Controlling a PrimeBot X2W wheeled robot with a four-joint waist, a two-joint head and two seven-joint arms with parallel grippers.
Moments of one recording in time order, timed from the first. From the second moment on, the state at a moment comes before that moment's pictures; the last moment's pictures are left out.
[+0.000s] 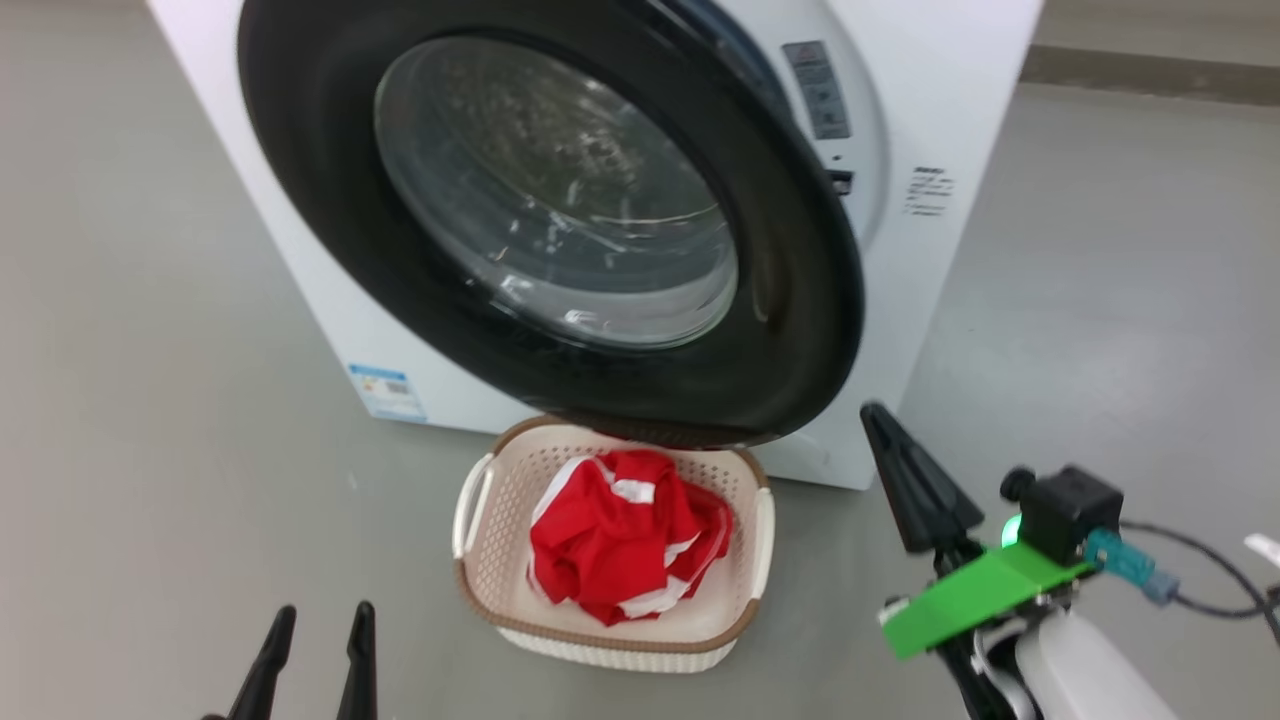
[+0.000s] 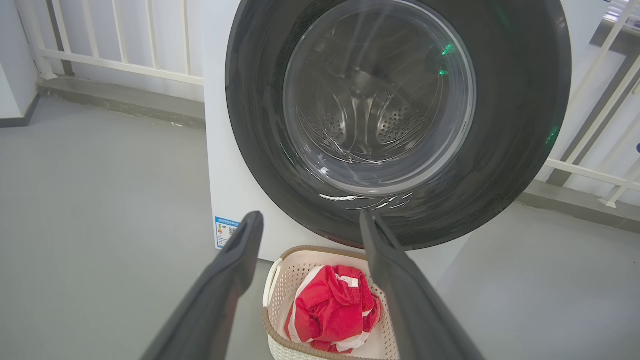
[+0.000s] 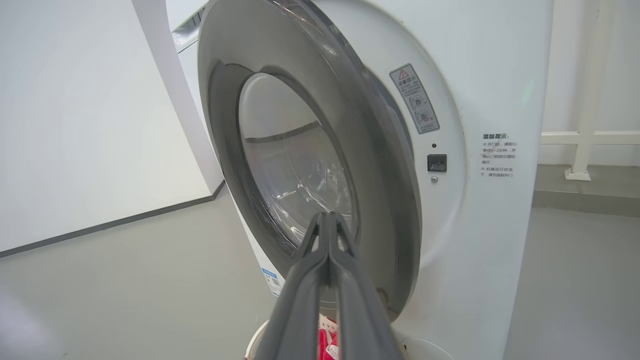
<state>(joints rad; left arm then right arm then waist) 0.12 0.05 0.05 0.12 -0.29 -0.13 -0.25 -0.18 -0.08 0.24 0.28 0.45 0.12 -0.26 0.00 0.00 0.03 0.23</state>
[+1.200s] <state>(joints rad) -0.13 0.04 -0.09 0.10 -0.44 -0.13 -0.25 -0.66 -0.15 0.07 0.42 0.43 0.13 -0.26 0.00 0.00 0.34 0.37</state>
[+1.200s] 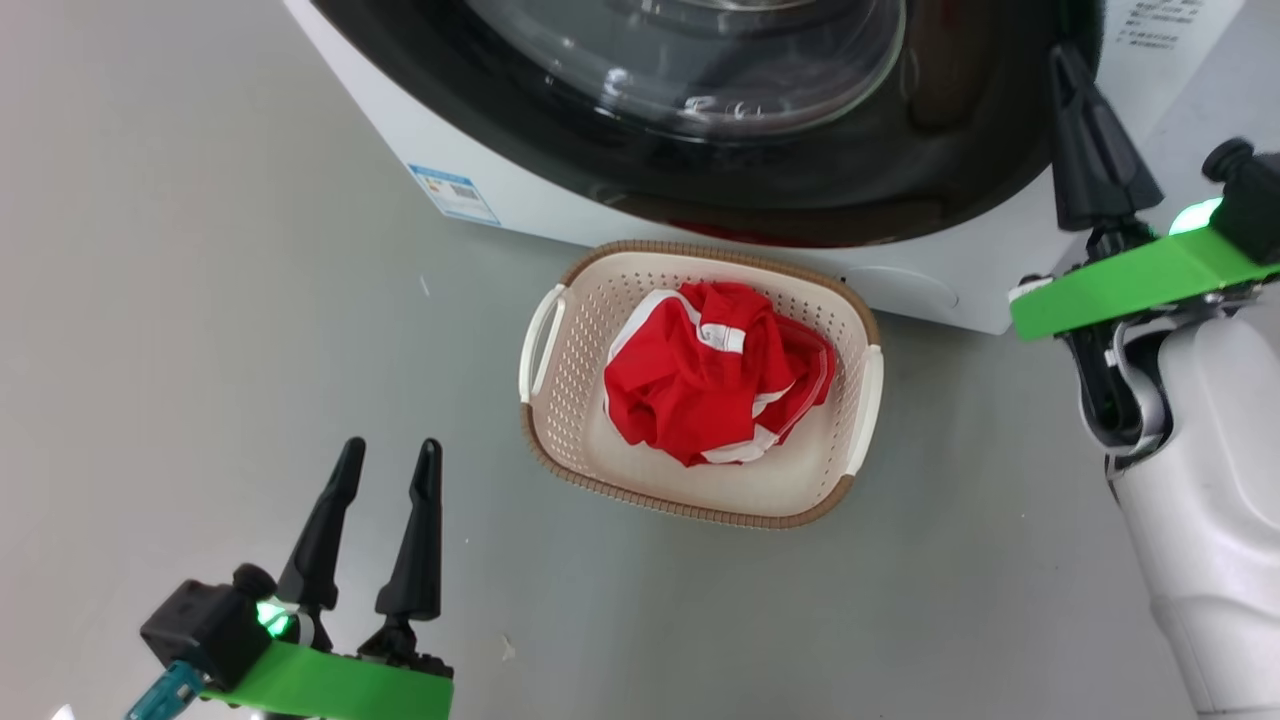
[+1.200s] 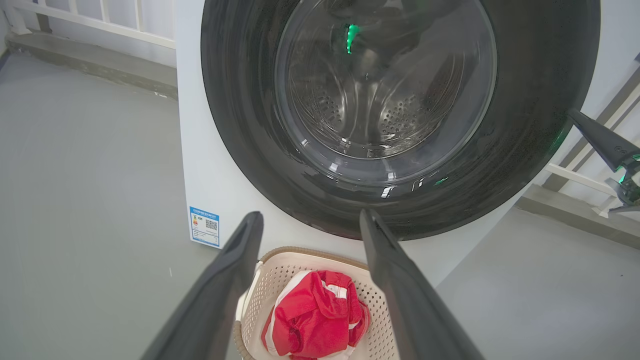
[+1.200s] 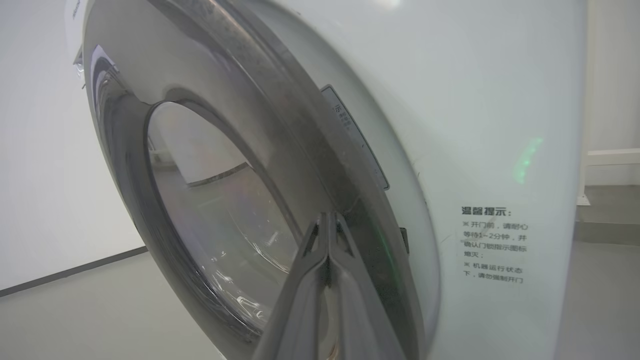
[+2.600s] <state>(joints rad) -0.12 0.04 -0.04 0.16 -0.35 -0.13 -0.25 -0.42 -0.17 0.17 0.37 0.41 0.13 -0.26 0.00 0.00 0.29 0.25</state>
